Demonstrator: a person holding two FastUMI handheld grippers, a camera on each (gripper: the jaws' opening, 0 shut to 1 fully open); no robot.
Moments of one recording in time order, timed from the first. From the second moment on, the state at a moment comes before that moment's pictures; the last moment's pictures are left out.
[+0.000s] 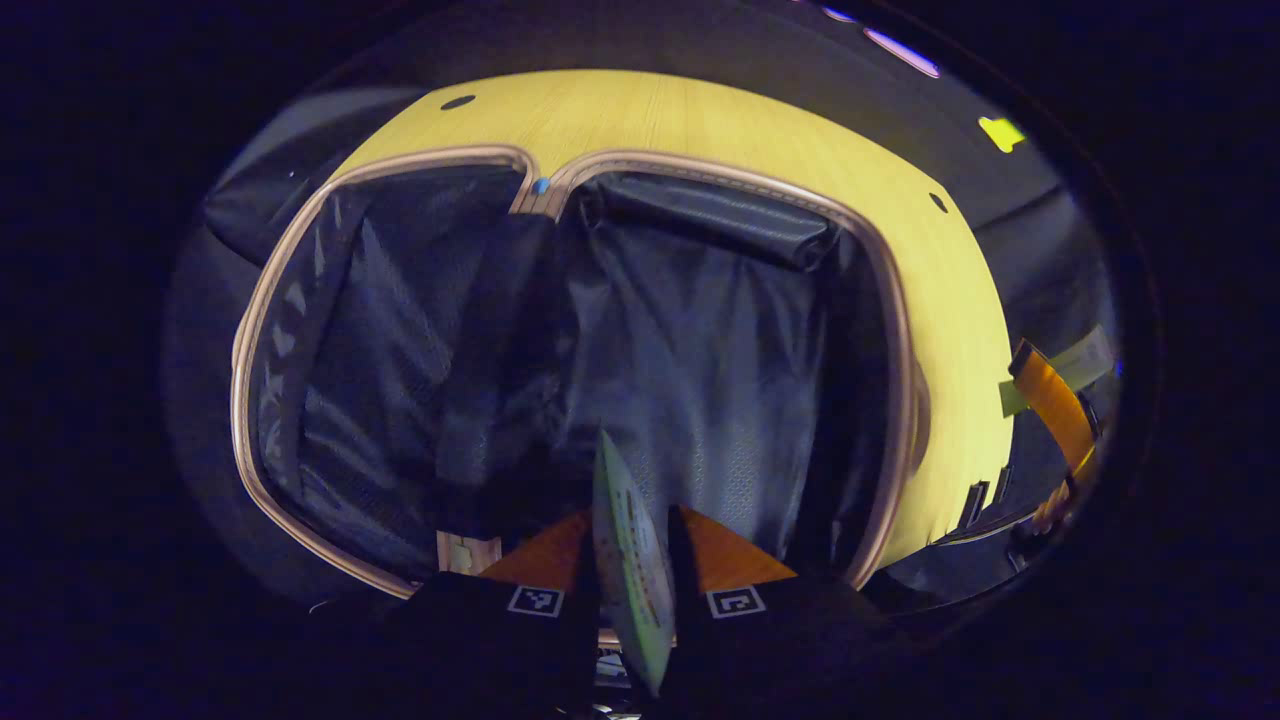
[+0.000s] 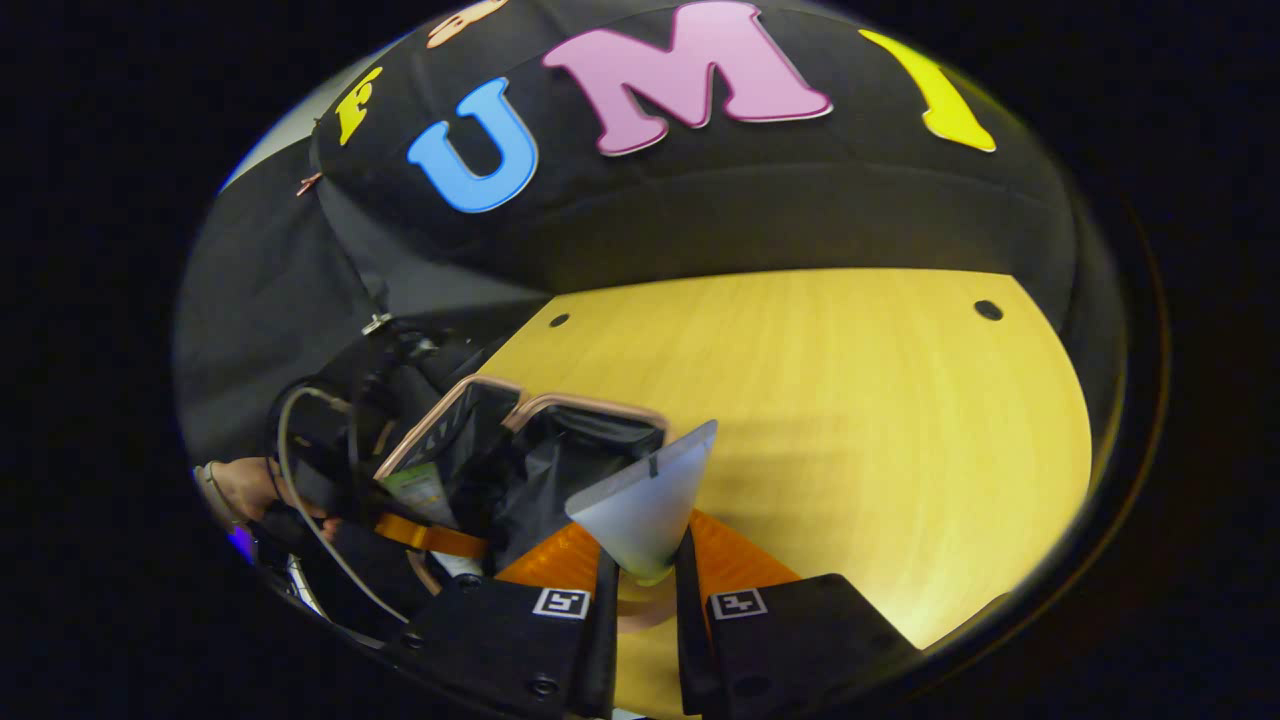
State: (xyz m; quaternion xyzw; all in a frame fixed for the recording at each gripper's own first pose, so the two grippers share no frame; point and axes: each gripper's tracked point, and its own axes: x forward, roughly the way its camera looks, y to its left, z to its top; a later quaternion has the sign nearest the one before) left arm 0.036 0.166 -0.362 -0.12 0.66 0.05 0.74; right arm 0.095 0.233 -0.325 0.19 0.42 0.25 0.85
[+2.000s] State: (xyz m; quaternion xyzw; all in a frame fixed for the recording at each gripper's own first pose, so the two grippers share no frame) left arm 0.065 0.549 -0.368 -0.29 0.50 0.29 0.77; right arm 0.064 0.227 -0.337 0.25 0.47 0.08 0.84
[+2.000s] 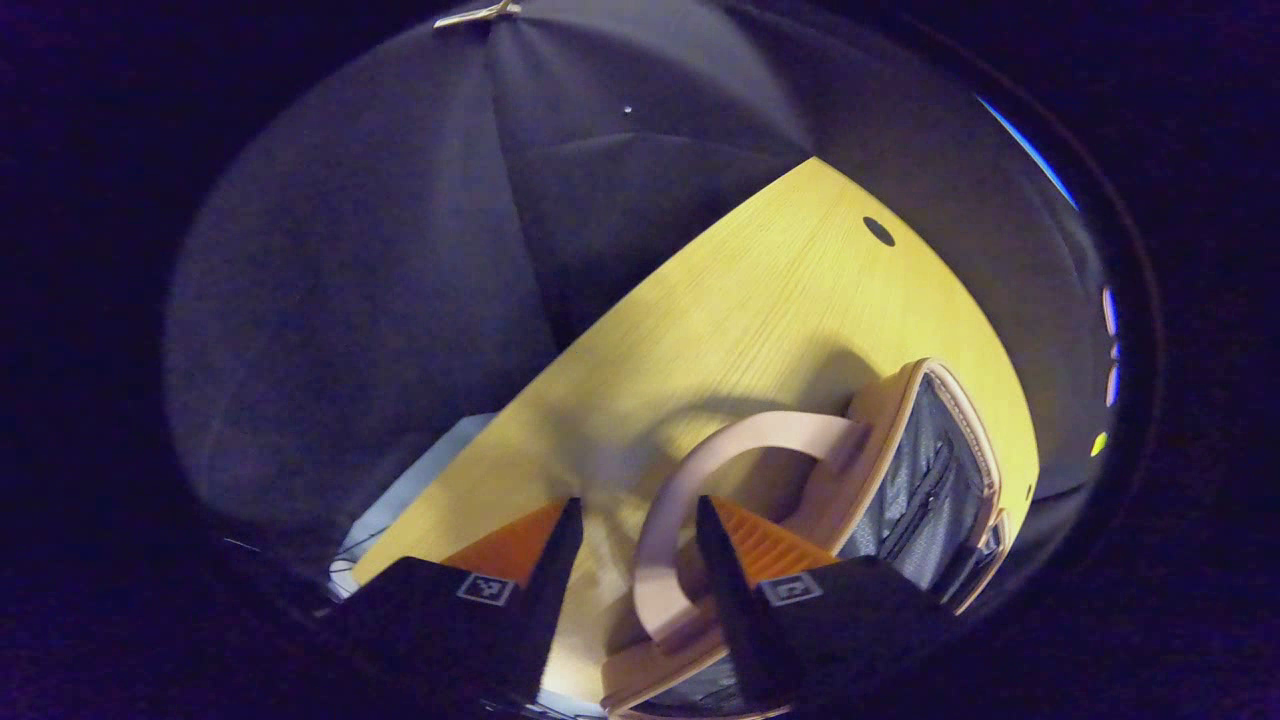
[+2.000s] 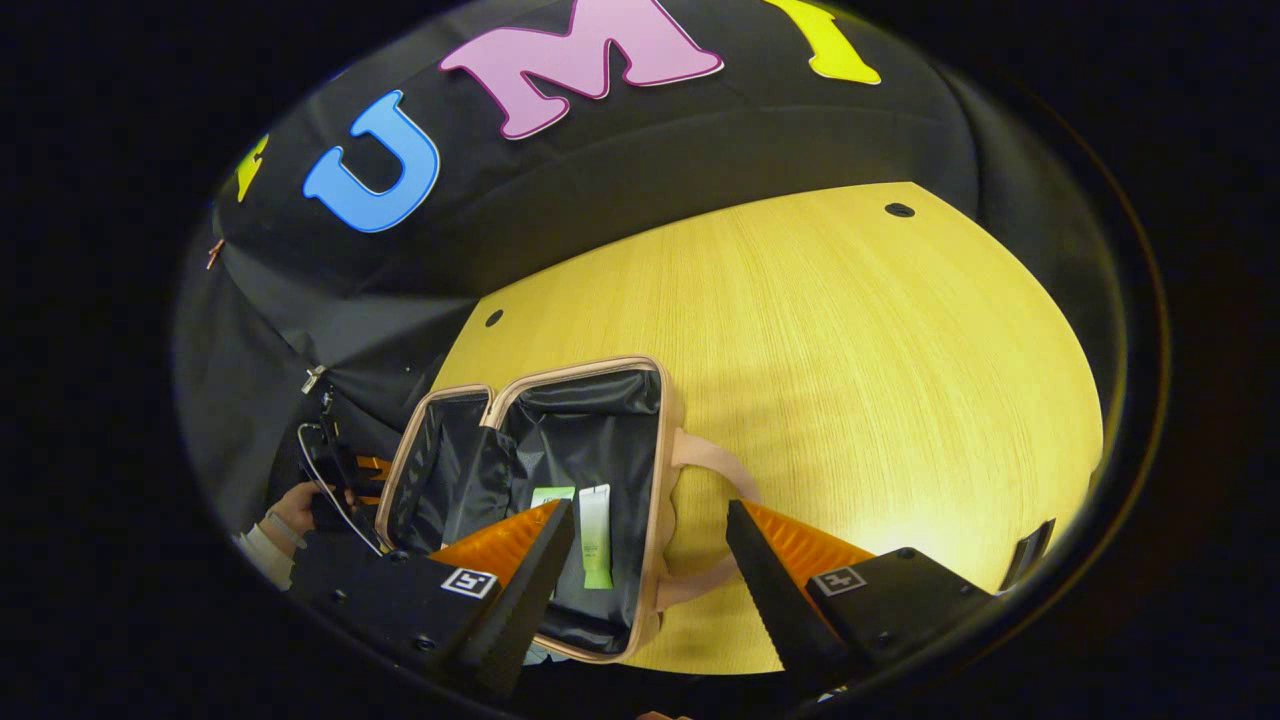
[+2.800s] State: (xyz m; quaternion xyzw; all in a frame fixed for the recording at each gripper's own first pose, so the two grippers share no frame) left arm 0.097 0.414 -0.091 -0.24 0.30 0.05 0.92; right arm 0.070 0.241 -0.307 0.26 0.42 0.14 0.86
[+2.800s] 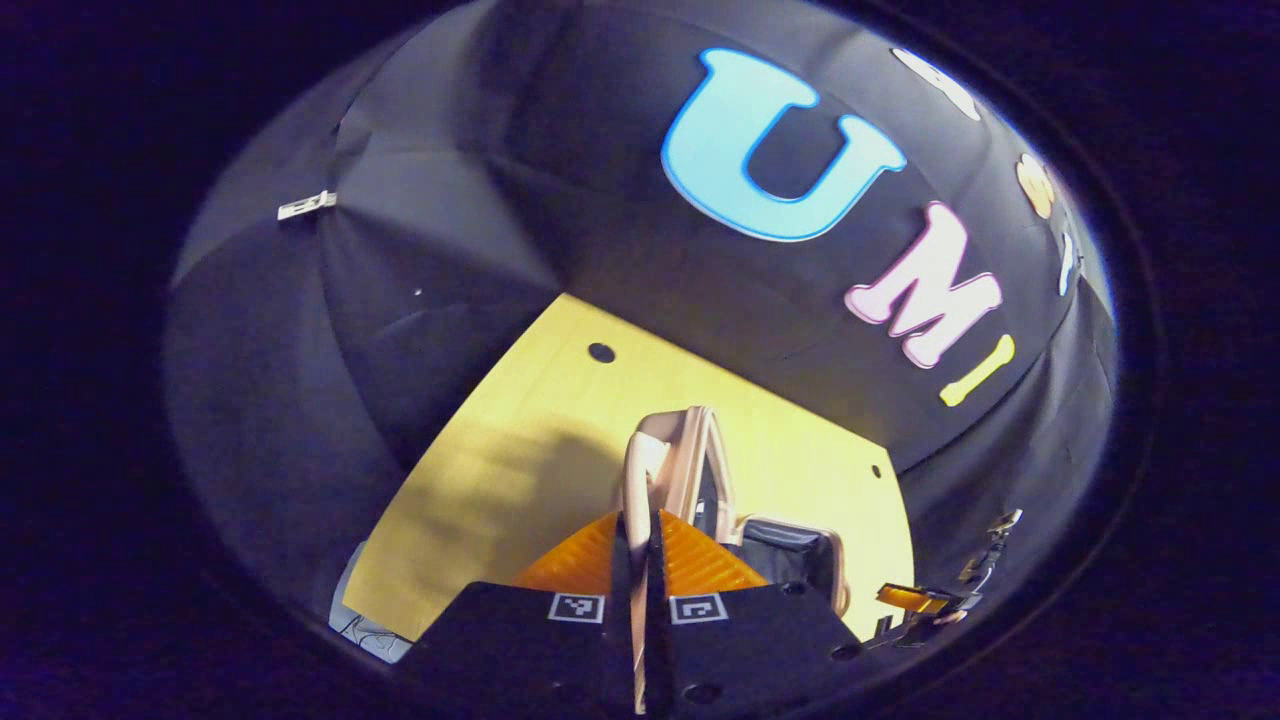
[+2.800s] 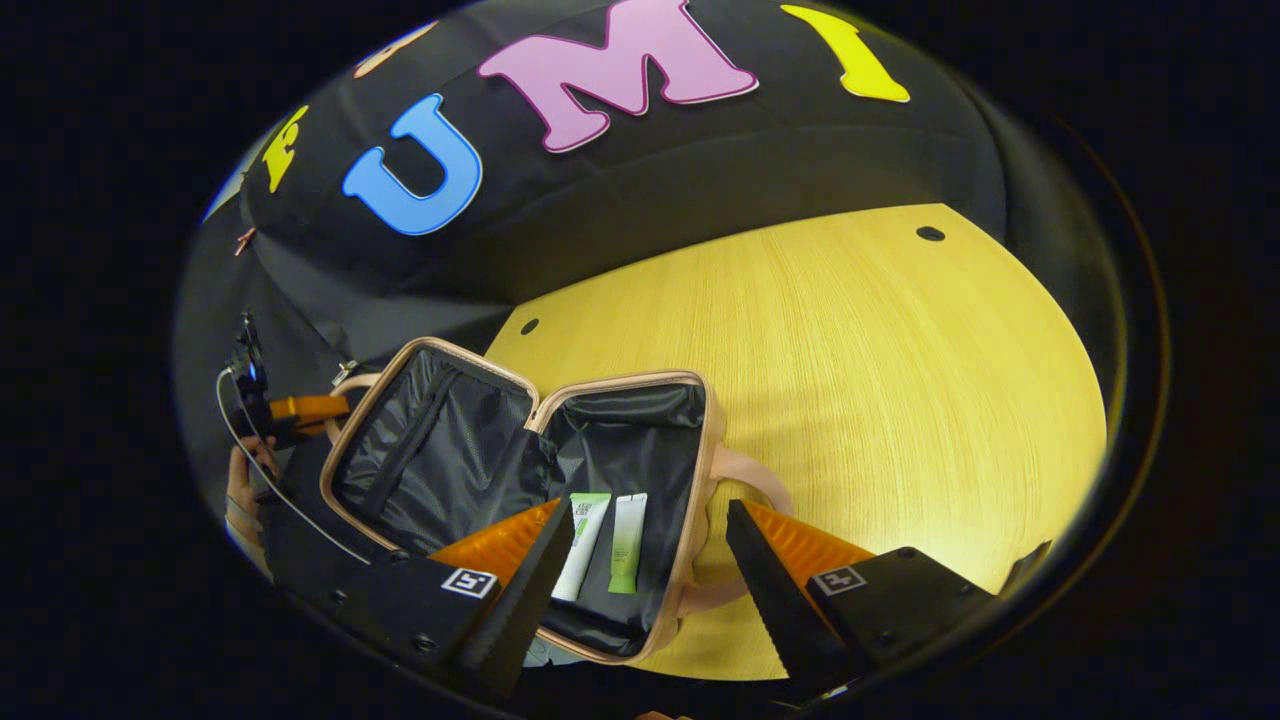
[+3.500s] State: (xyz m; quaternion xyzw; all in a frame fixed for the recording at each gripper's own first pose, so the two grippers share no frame) left arm 0.114 0.098 -0.071 -0.16 0.35 -0.21 0.90; right arm 0.056 0.160 -0.266 0.24 0.37 0.15 0.89
